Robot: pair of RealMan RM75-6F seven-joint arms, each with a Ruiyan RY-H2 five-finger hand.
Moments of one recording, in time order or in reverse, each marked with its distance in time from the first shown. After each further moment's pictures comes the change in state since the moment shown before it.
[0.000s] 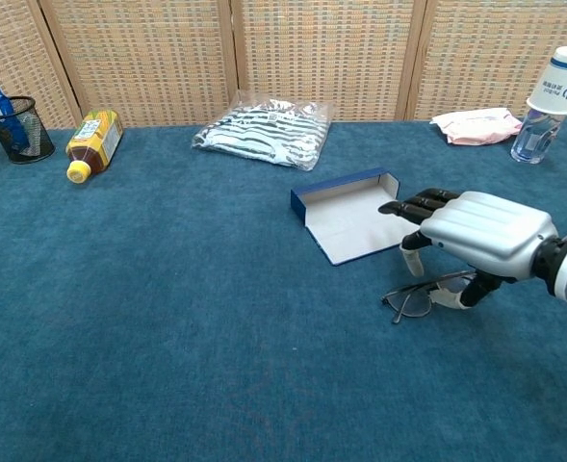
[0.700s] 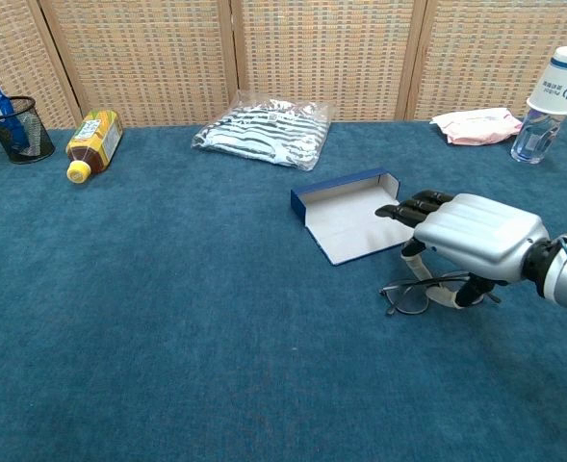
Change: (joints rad) left arm 0.003 0.011 -0.003 0.001 0.000 0.004 -0.031; right arm 0.017 -0.020 -0.007 0.003 0.045 0.000 -0.081
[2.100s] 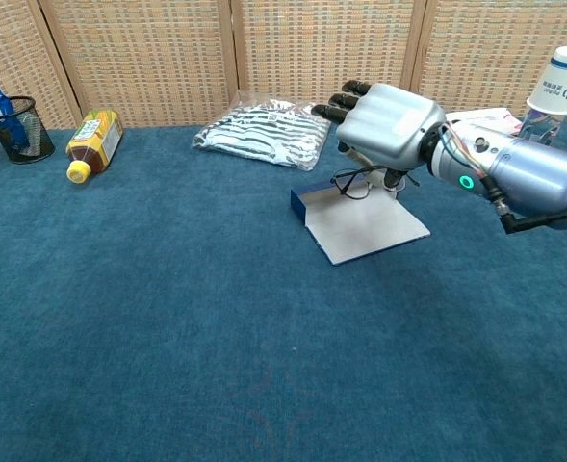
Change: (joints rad) left arm -0.030 0.021 -0.030 0.012 -0.101 -0.090 -0.045; right arm 0.309 -0.117 0.160 0.300 0.034 -0.071 -0.252
